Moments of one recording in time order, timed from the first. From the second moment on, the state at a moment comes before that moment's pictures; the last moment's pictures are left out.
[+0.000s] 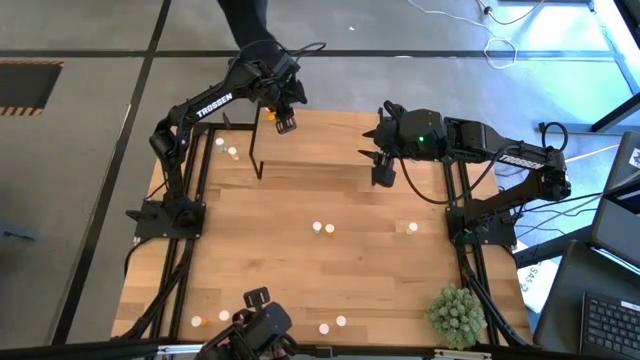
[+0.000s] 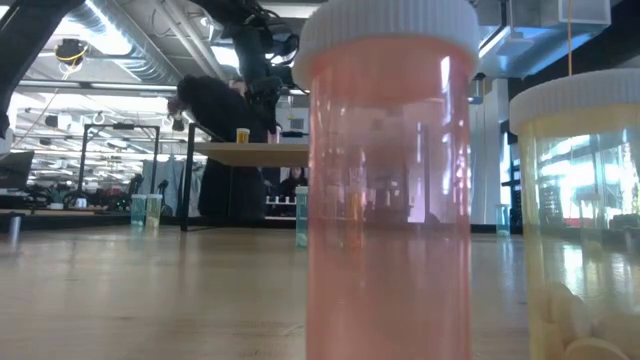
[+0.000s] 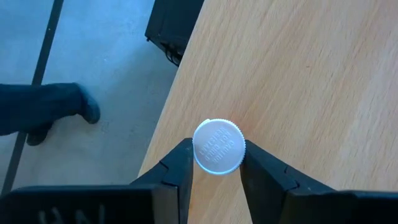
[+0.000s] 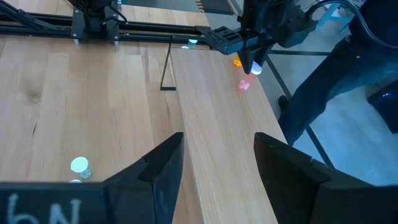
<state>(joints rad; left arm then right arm) 0.75 1.87 1.87 -1.03 -0.04 0.43 -0.12 1.33 1.56 -0.80 0.27 -0.14</state>
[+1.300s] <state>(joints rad) 0.71 1.86 1.88 -1.00 -0.12 0.45 -0.12 1.33 1.56 -0.80 0.27 -0.14</state>
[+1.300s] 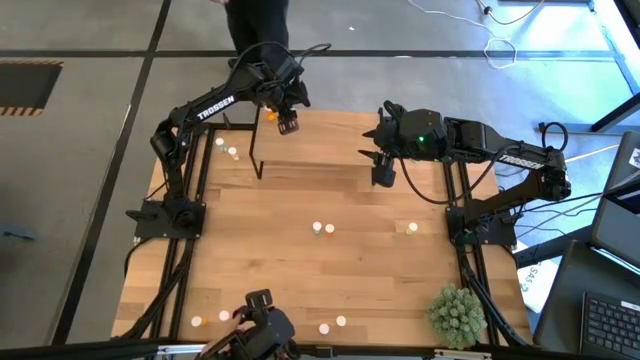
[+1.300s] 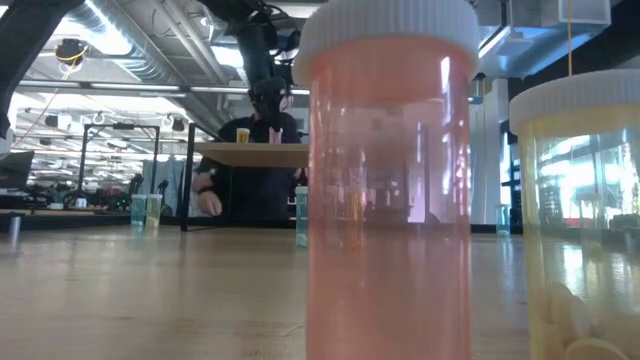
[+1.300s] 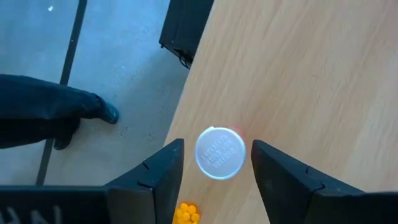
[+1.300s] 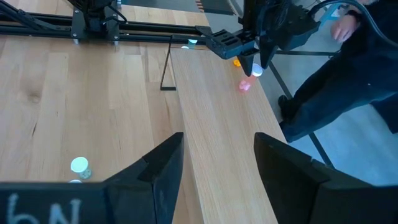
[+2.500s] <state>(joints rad) 0.39 1.70 2.14 -1.33 -0.11 0.18 -0.12 1.33 1.56 -0.80 0.27 -0.14</state>
